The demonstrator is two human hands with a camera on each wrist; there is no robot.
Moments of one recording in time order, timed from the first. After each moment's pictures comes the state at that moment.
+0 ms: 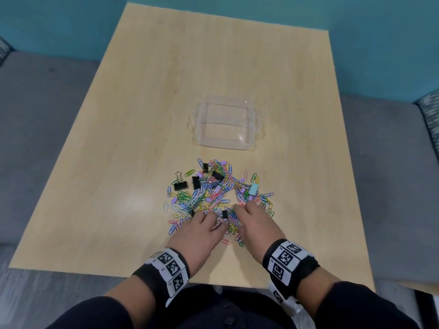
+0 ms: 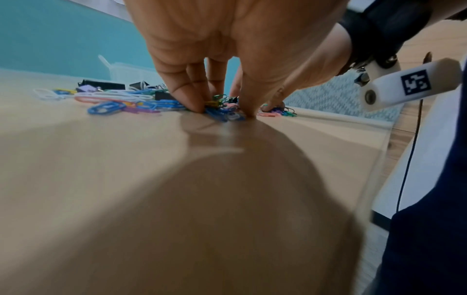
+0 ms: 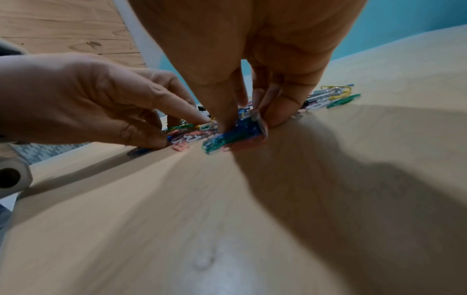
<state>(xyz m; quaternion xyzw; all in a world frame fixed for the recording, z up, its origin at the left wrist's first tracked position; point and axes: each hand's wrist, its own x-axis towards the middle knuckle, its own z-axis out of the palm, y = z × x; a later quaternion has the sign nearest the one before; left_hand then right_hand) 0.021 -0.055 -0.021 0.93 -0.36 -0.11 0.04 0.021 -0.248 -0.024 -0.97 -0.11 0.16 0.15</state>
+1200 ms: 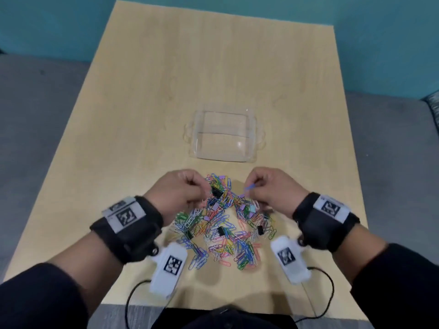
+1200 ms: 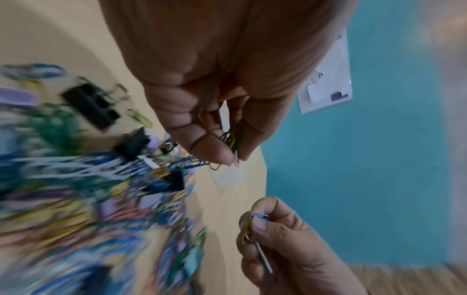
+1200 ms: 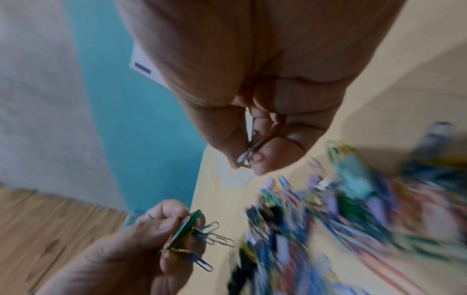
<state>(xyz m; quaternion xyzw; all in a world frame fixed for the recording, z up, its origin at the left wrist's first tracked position) 0.153 -0.053 0.049 0.67 0.15 -0.34 0.64 0.143 -0.283 0.041 -0.79 0.10 0.28 0.54</state>
